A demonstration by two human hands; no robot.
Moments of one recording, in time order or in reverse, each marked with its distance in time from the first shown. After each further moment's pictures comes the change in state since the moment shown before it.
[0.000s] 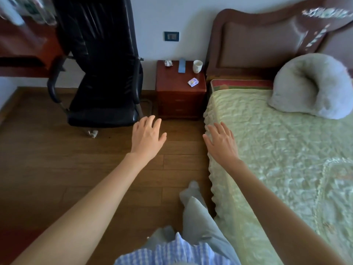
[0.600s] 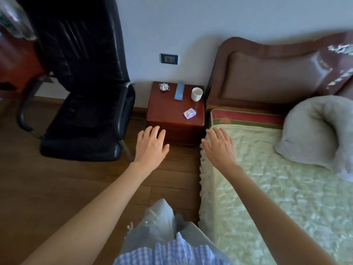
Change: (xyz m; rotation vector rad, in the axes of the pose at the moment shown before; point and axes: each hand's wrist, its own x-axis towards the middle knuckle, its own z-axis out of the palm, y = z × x) left_hand 0.295 0.037 0.060 0.044 -0.065 -0.022; right_hand 0.311 0.093 -0.012 -0.001 -0.035 -0.048
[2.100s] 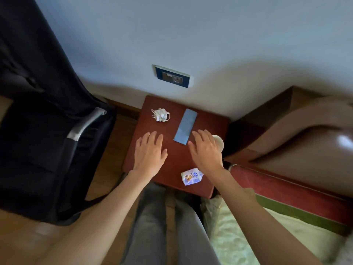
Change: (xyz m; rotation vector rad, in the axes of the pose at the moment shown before) left_hand 0.502 -0.084 0.226 -0.044 -0.366 -0.309; right_hand 0.558 0.069 0.217 0.112 -0.269 -0.190
